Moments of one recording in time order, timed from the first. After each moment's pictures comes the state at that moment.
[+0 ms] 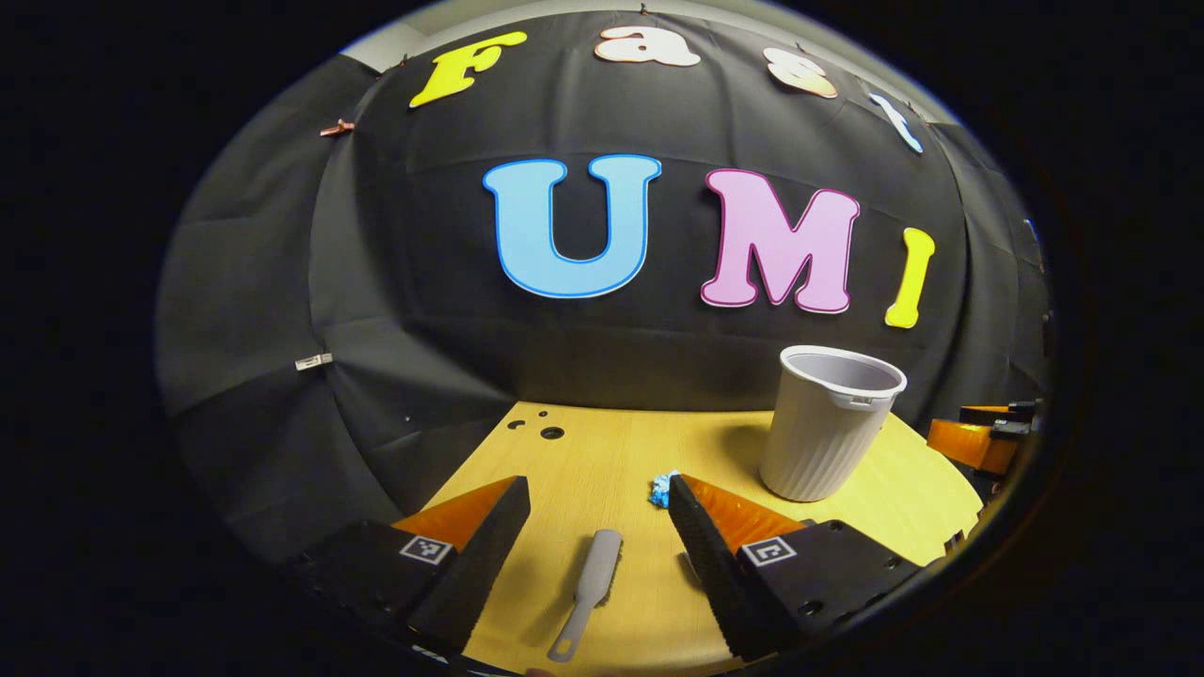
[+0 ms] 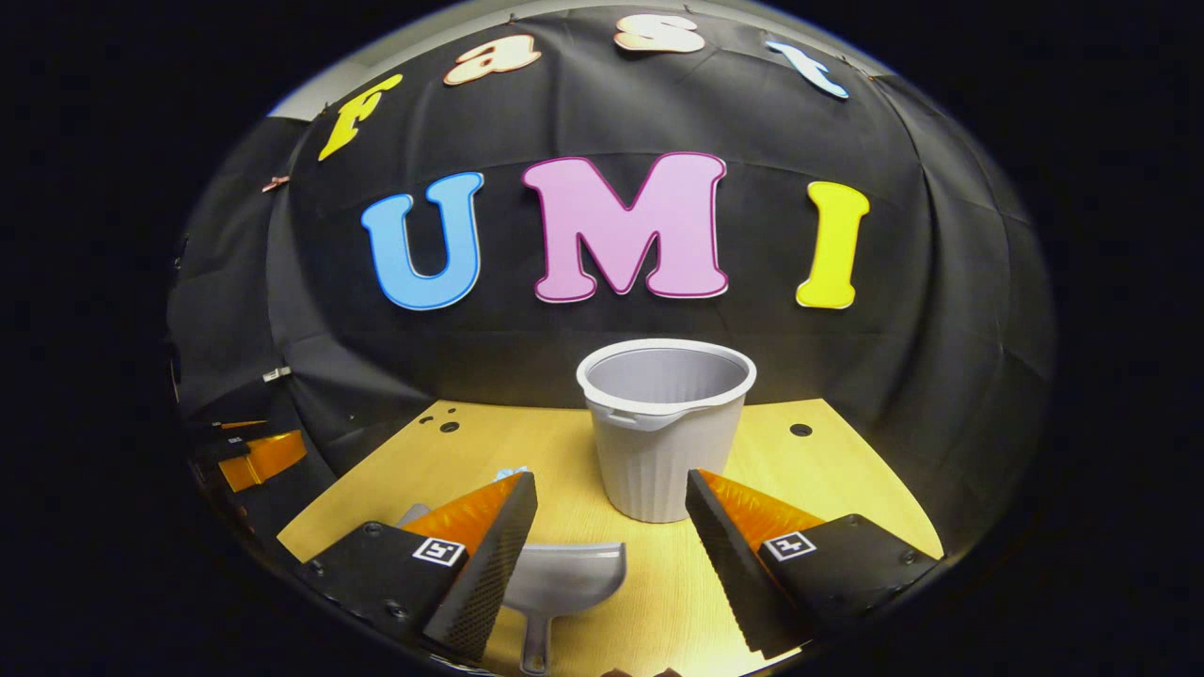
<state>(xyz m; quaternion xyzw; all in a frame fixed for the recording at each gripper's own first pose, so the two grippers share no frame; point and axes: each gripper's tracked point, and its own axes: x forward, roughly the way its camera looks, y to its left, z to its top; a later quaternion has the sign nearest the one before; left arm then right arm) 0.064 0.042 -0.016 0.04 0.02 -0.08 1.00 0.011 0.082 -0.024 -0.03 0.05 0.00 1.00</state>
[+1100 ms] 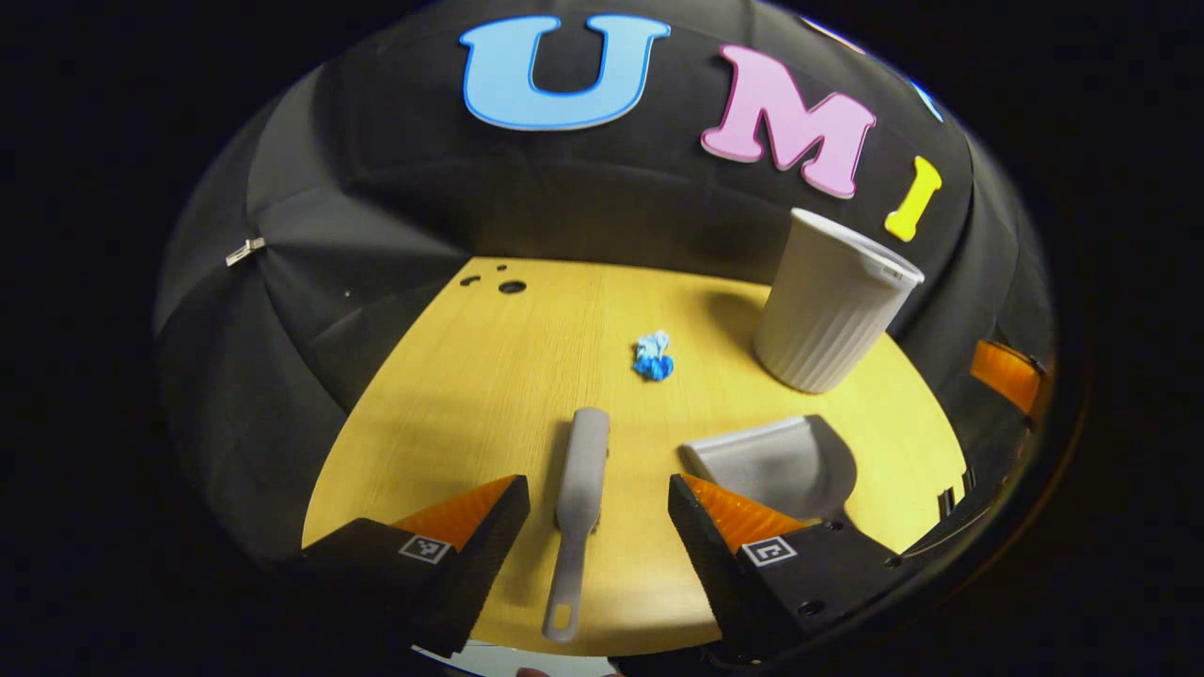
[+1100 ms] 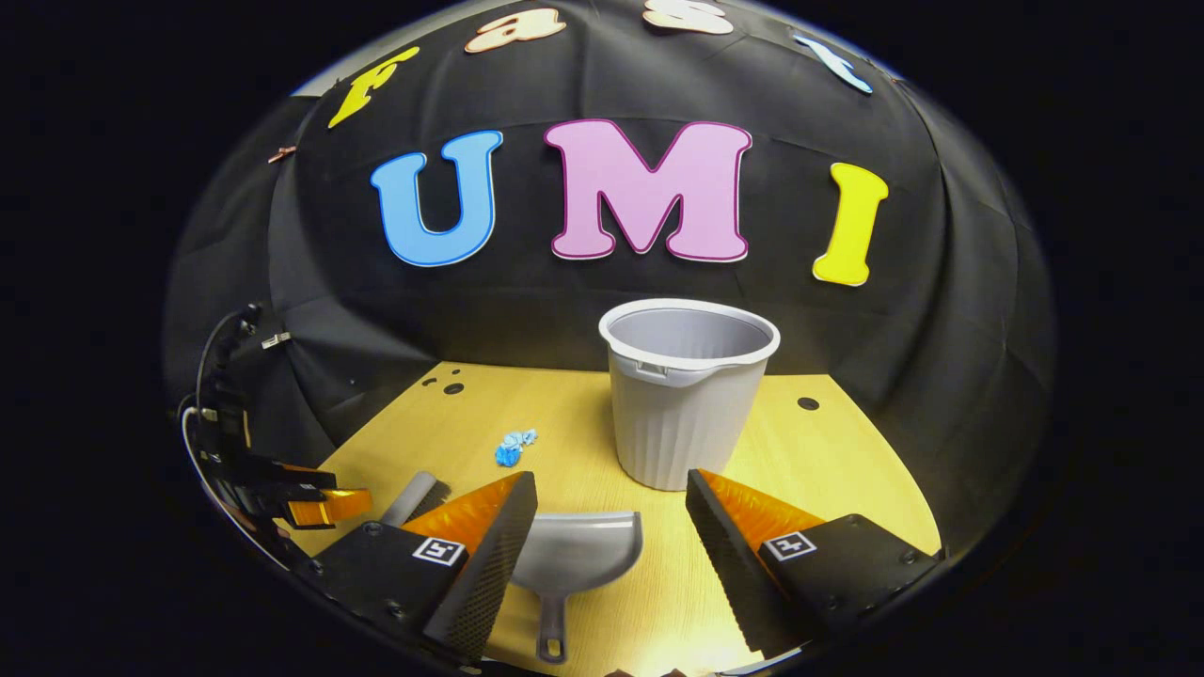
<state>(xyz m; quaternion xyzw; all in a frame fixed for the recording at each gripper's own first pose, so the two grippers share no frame) 0.116 0.057 -0.163 0.06 0.25 -0.13 0.96 0.009 0.094 -0.059 -0.04 0.11 -0.01 0.99</state>
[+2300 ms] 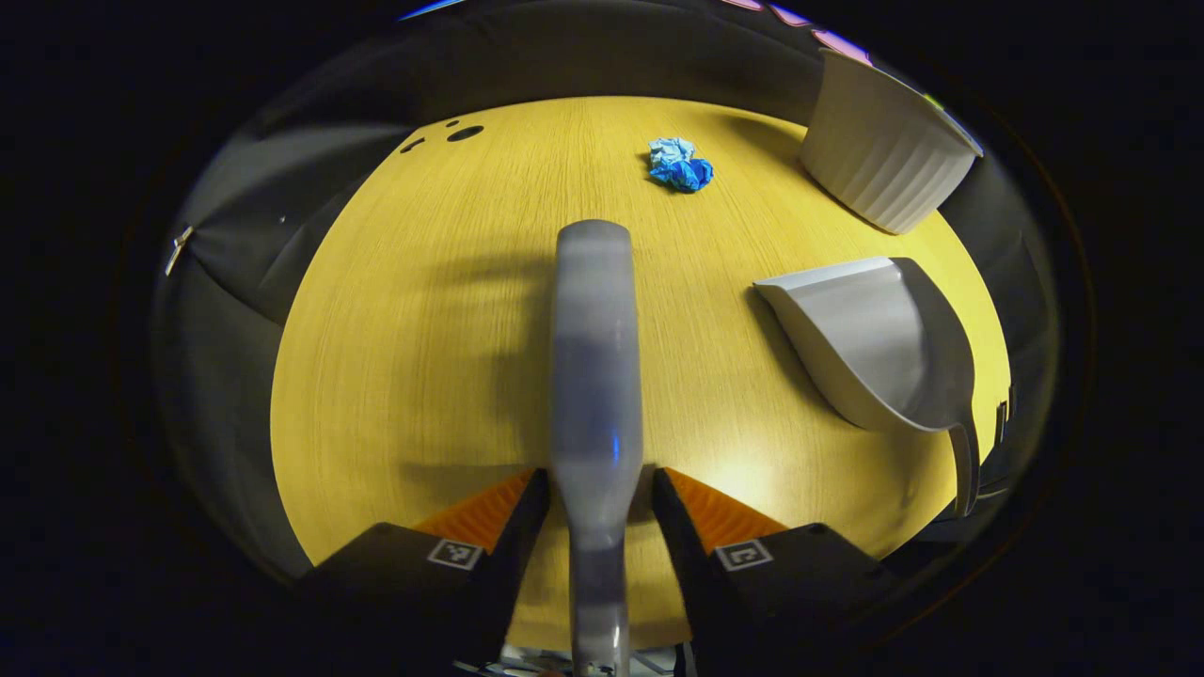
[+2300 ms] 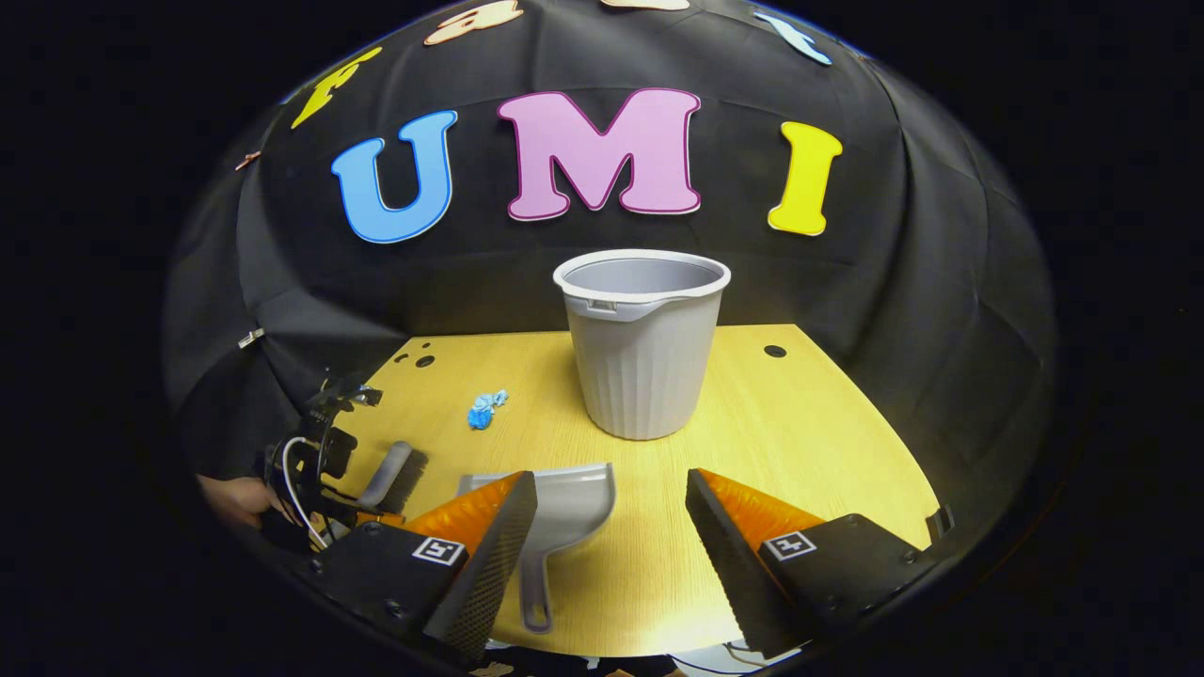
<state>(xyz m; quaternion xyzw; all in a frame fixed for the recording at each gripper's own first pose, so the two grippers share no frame) 0.148 0.072 -0.285 0.15 0.45 -0.12 0.87 -0.026 0.068 -0.091 -0.01 0.16 -0.06 0.98</state>
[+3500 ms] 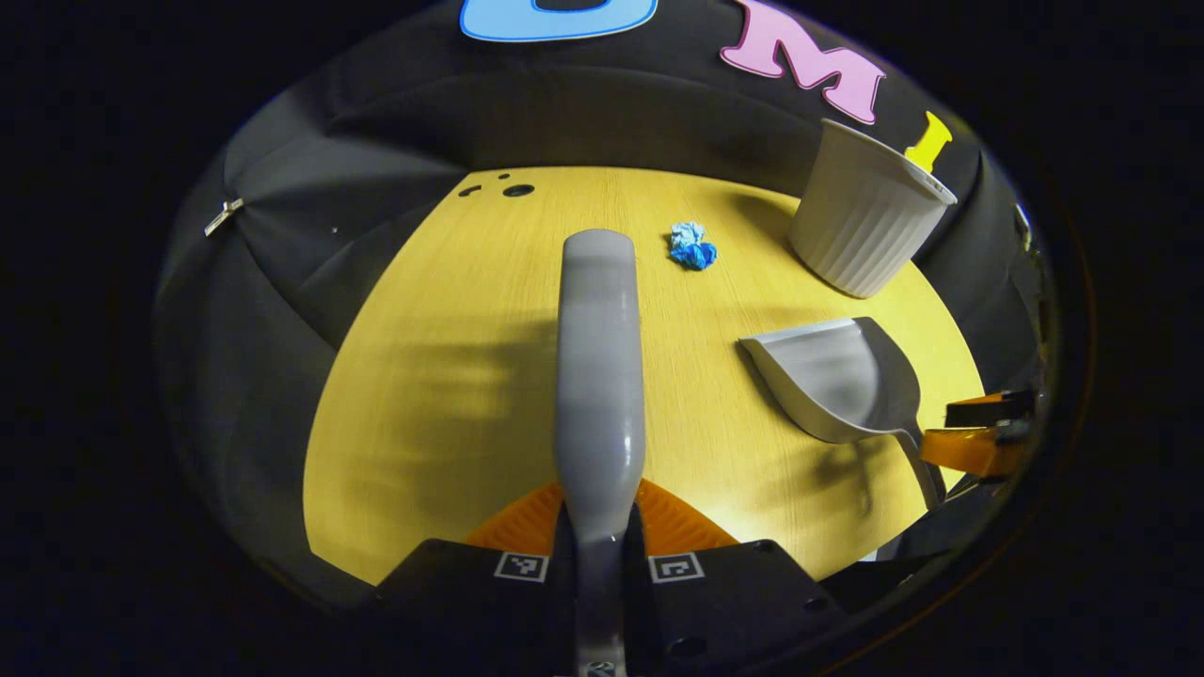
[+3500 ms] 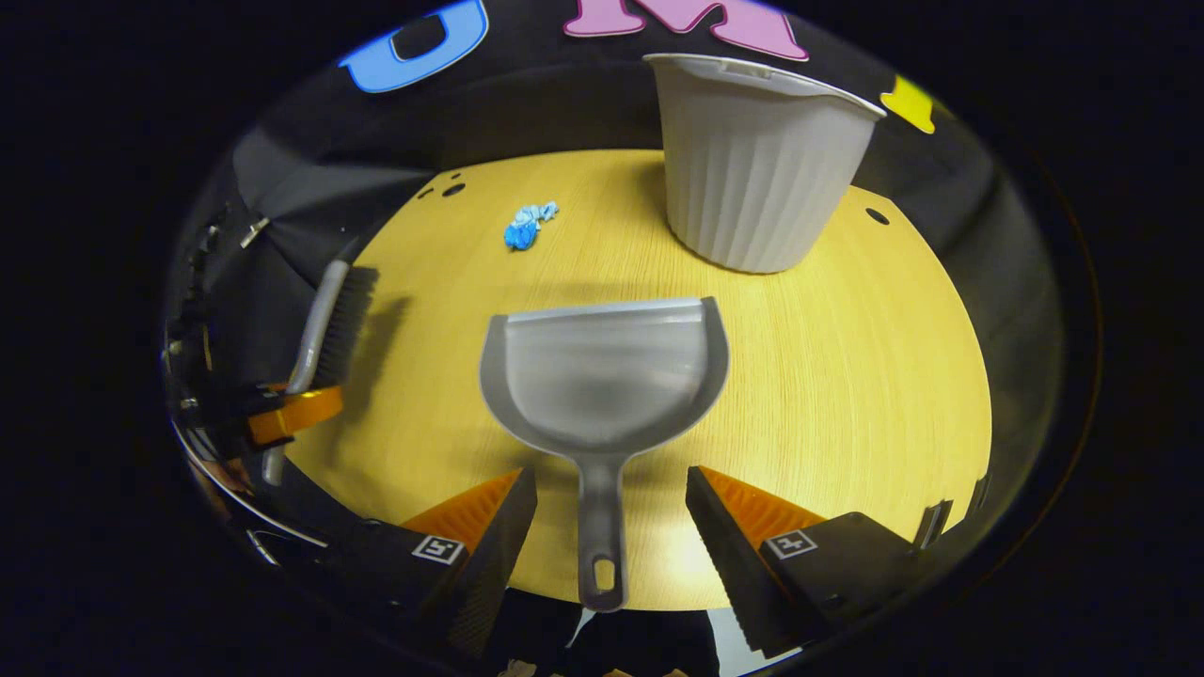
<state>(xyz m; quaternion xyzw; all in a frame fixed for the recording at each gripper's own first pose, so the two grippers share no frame) 0.114 0.108 -0.222 0.09 0.34 -0.13 0.93 -0.010 0.126 -0.259 -0.03 0.44 0.00 0.90</state>
